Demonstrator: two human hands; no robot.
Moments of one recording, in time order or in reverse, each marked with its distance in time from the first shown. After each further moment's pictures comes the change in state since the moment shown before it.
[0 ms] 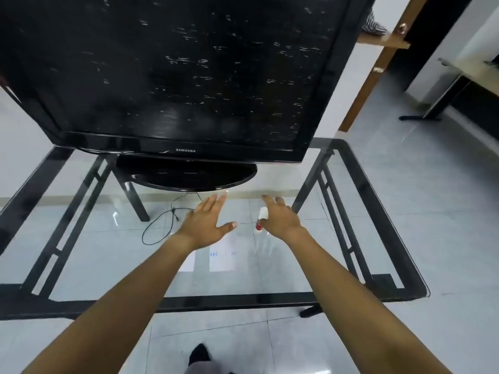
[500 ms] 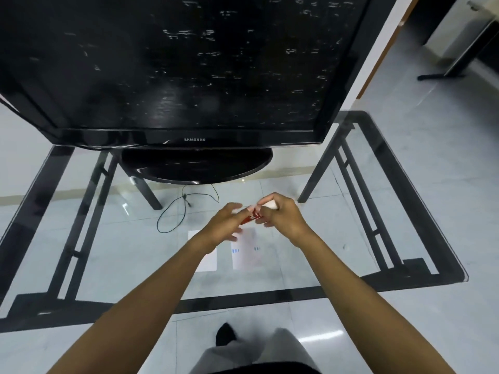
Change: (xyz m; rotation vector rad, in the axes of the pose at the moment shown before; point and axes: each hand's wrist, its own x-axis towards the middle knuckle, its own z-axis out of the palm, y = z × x) left_hand 0.017 -0.013 0.004 -0.846 -0.258 -0.311; right_hand 0.002 -0.038 0.027 1.017 -0.030 0.052
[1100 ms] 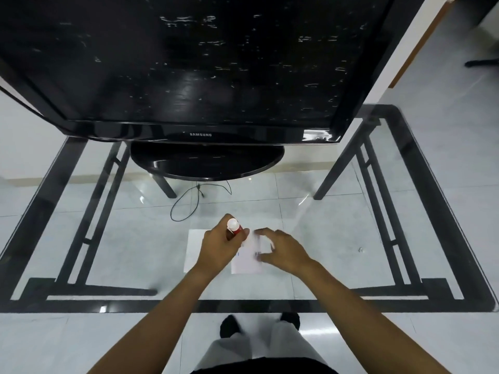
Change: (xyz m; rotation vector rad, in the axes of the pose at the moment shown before) left_hand 0.004 -0.045 0.029 0.092 0.404 0.204; right_hand 0.011 0.083 -0.005 -0.746 -0.322 -0.074
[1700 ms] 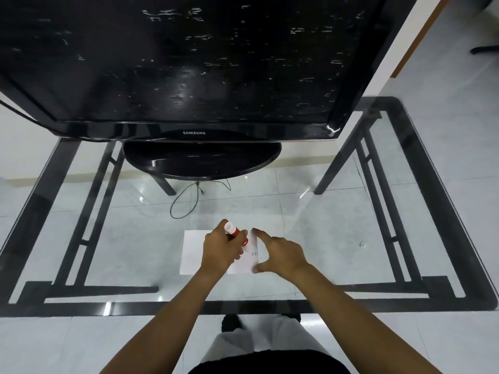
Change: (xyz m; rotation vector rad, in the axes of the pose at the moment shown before) left_hand 0.004 0.003 0.020 -0.013 0.078 -0.182; right_hand 0.004 0.006 0.013 -0.288 0.032 -0.024
